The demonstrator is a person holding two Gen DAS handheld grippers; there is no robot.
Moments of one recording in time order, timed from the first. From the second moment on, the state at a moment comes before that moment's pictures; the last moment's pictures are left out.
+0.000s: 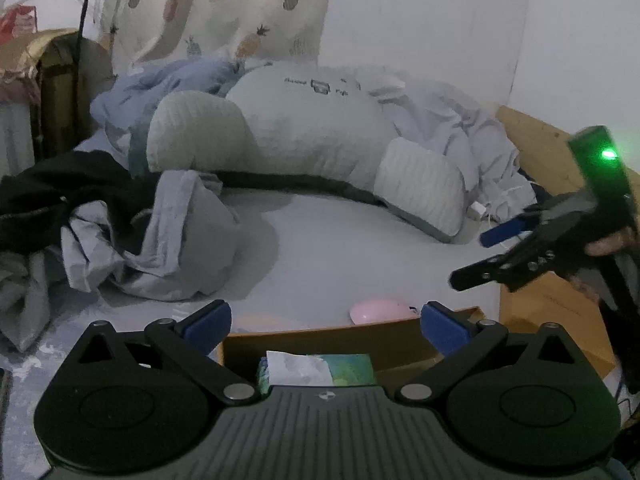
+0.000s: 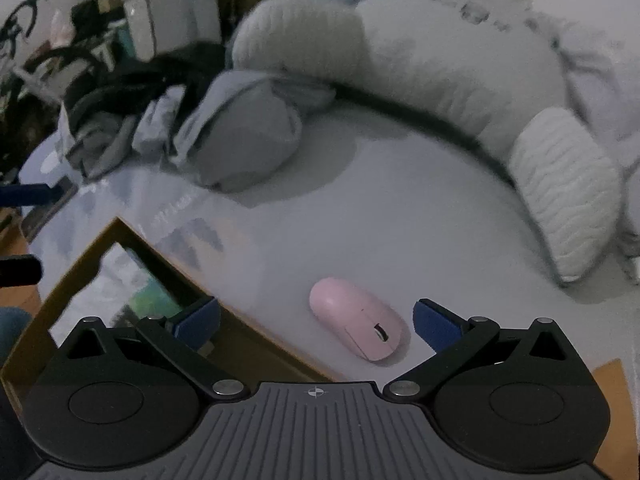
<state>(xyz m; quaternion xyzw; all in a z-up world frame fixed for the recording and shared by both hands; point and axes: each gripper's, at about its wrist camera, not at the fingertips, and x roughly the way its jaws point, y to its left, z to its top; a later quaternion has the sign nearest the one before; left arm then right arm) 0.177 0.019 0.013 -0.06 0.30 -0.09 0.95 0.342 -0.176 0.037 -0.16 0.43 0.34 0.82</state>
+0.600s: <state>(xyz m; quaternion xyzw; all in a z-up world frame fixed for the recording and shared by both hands) 0.211 0.016 -0.018 -0.08 0.34 -0.10 0.93 0.435 -0.147 -0.068 -0.21 0.54 0.40 0.71</state>
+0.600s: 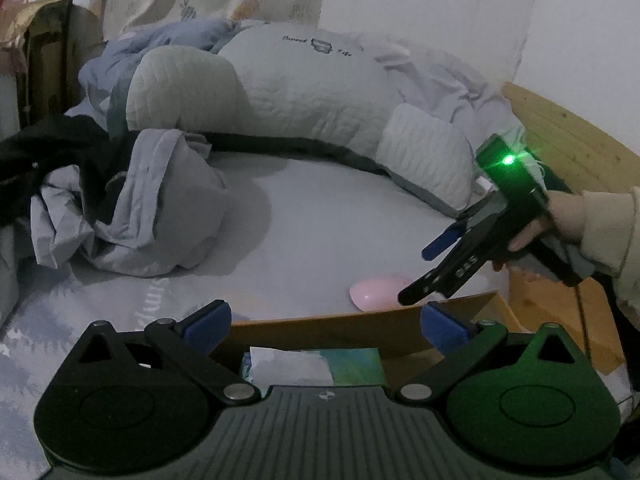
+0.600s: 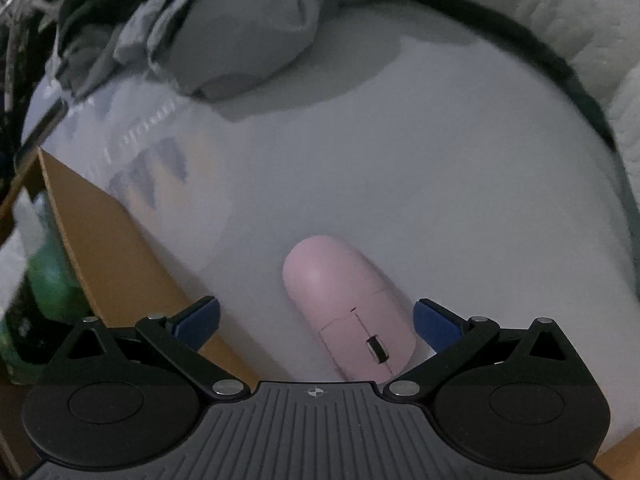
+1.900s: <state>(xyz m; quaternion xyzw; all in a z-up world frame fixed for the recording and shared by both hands) 0.204 0.026 -0.023 -0.12 0.37 -0.08 0.92 0.451 -0.205 -0.116 -0.11 0.51 0.31 0.79</state>
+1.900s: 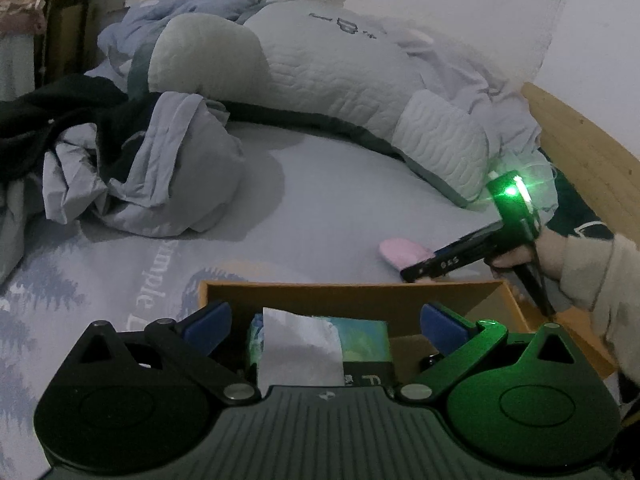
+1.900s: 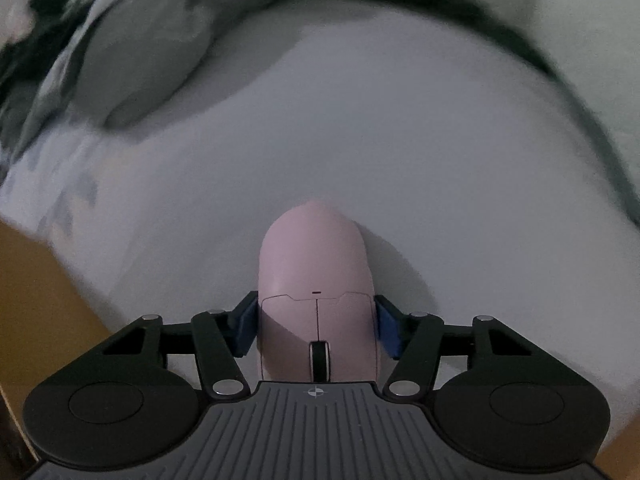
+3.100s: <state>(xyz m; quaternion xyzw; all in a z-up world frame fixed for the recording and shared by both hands) 0.081 0.023 0.053 -0.13 0.27 -0.09 0.95 0.205 -0.252 0.081 0.05 0.40 0.25 0.88</state>
